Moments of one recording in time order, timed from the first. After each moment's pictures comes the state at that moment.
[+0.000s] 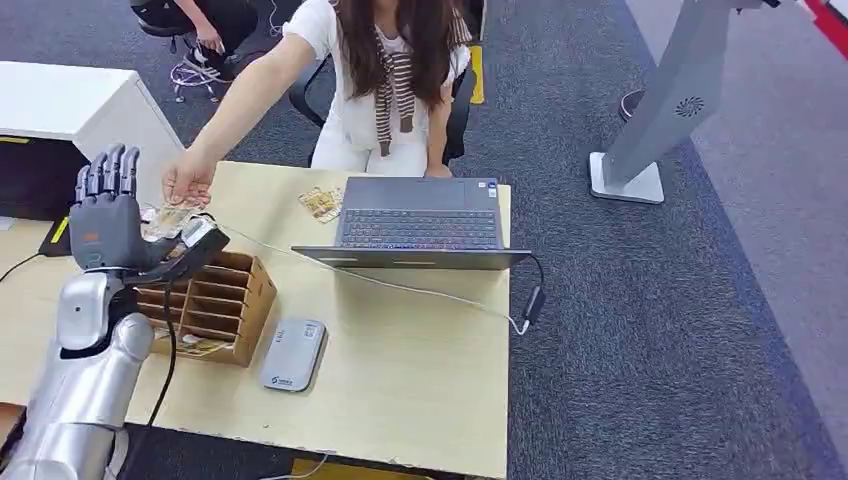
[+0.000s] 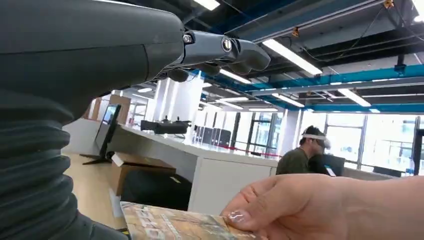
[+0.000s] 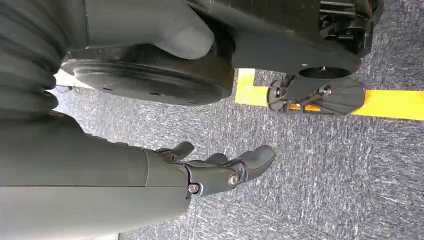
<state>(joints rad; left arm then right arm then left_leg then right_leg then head) -0.42 0.29 0.01 -1.22 -1.16 0.45 -0.02 -0.07 0.14 0.20 -0.17 -0.09 -0.22 0.10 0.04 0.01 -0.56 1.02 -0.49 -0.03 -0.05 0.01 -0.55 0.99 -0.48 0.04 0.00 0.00</state>
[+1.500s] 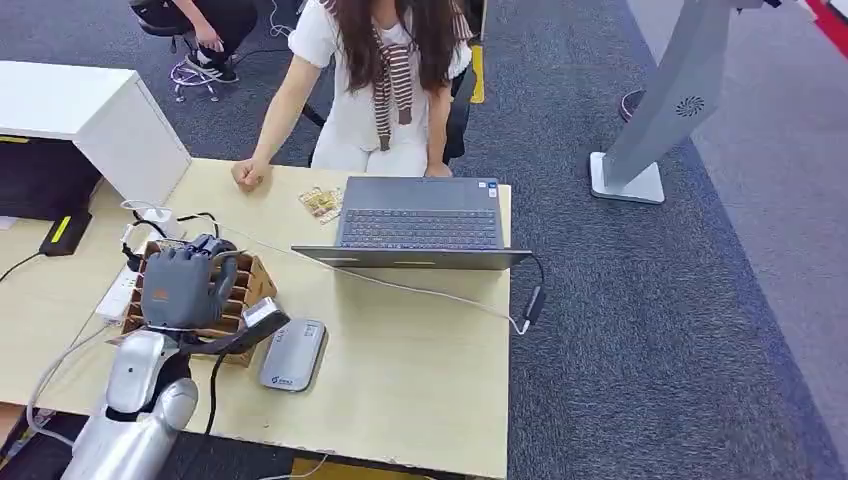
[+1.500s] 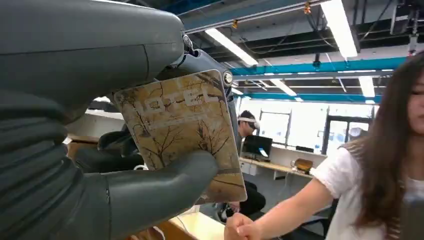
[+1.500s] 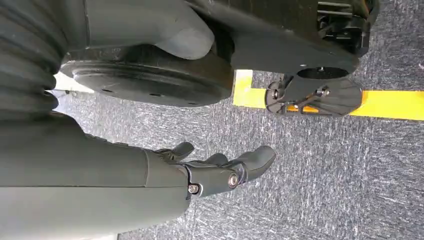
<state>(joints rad) -0.17 0.25 -0.17 -1.47 -1.13 0.48 -0.06 -0.06 0.14 0.20 -0.17 -0.11 -0.23 0.08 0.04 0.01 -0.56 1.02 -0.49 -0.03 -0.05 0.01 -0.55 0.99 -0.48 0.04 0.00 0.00</state>
